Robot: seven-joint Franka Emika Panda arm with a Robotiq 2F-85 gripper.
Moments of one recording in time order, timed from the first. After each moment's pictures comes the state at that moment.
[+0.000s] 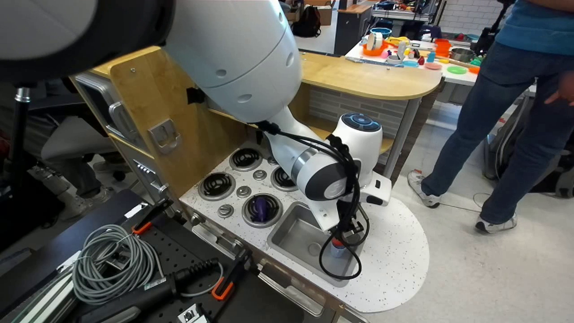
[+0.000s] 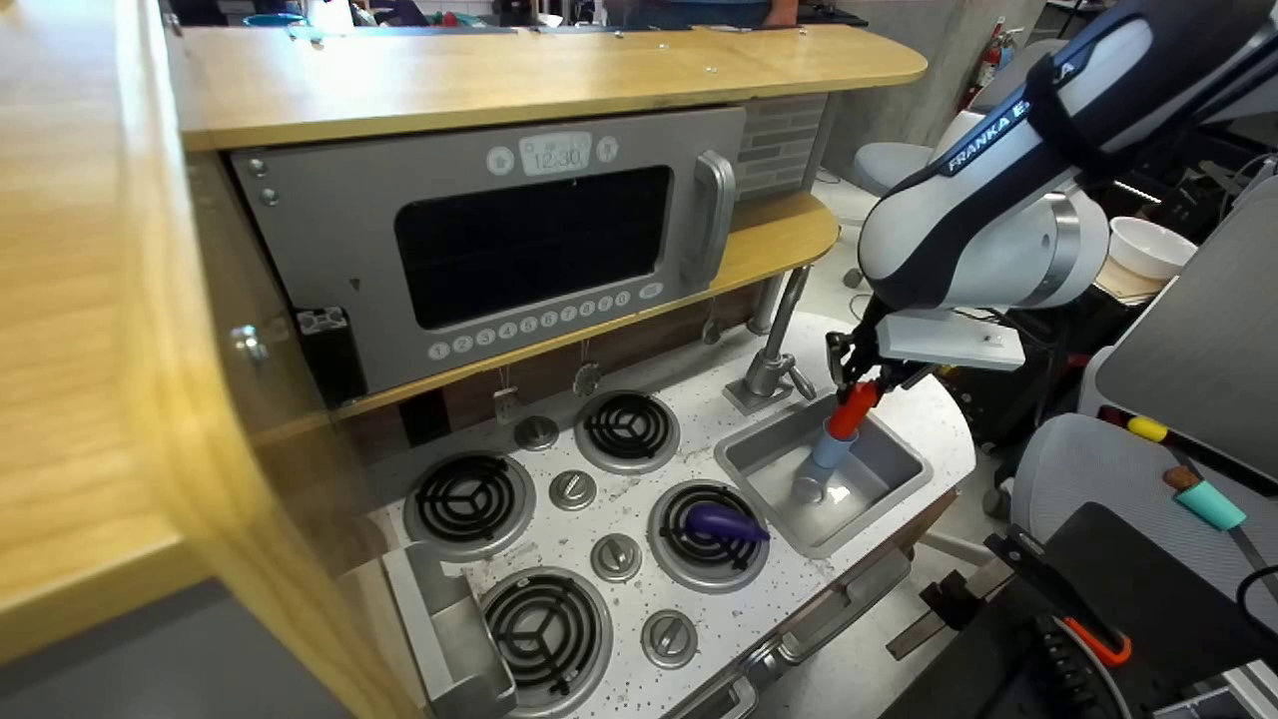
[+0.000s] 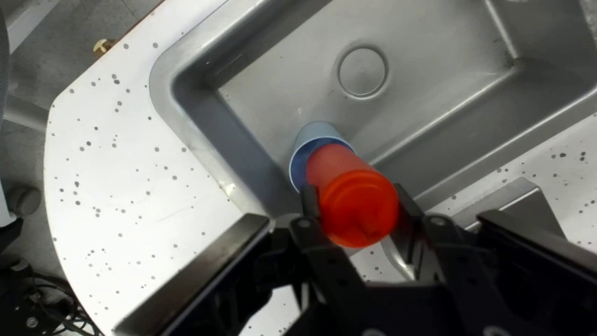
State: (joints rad) arm -0.29 0.92 -0.10 -1.77 0.11 2.70 0.13
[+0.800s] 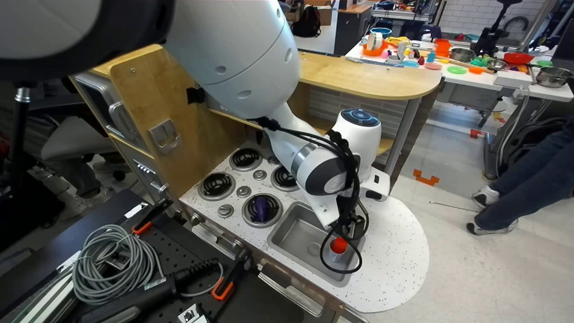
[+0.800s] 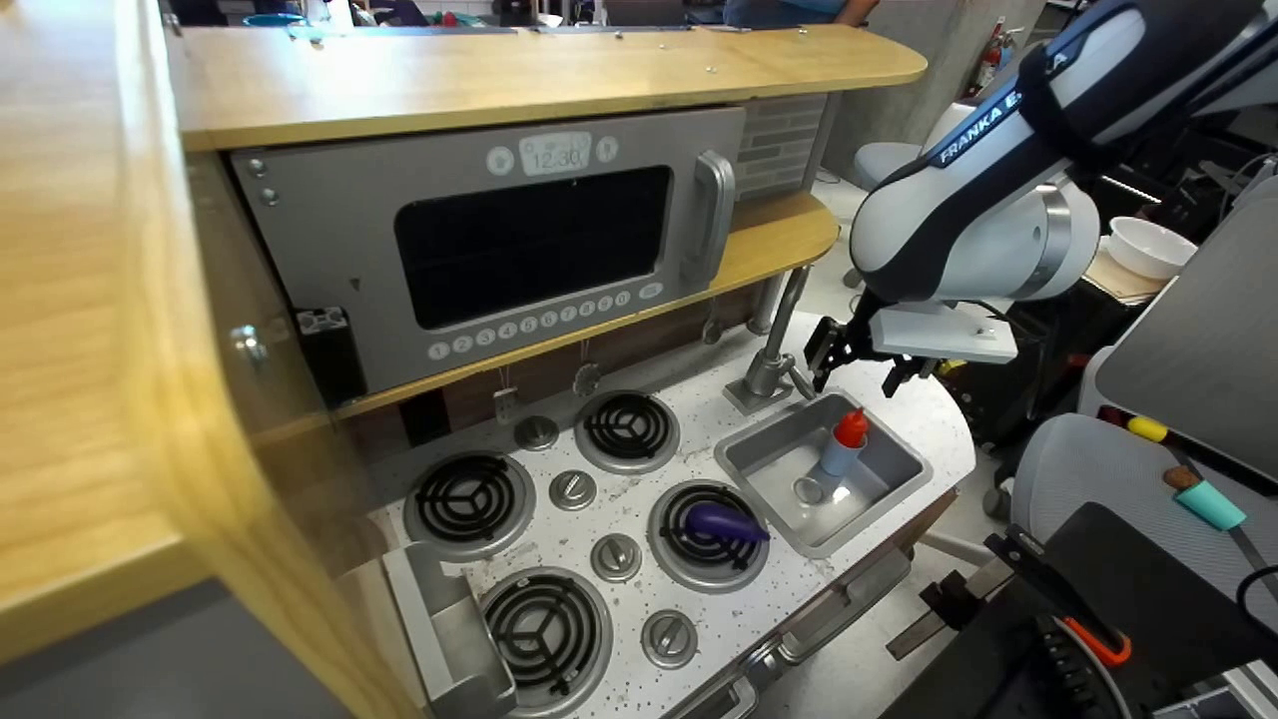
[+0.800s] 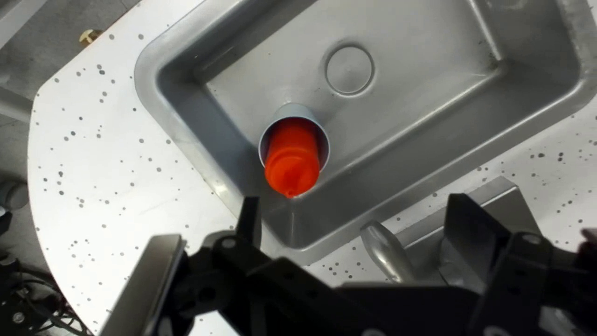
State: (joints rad) arm -0.28 0.92 -0.09 -1.75 0.11 2.67 0.12
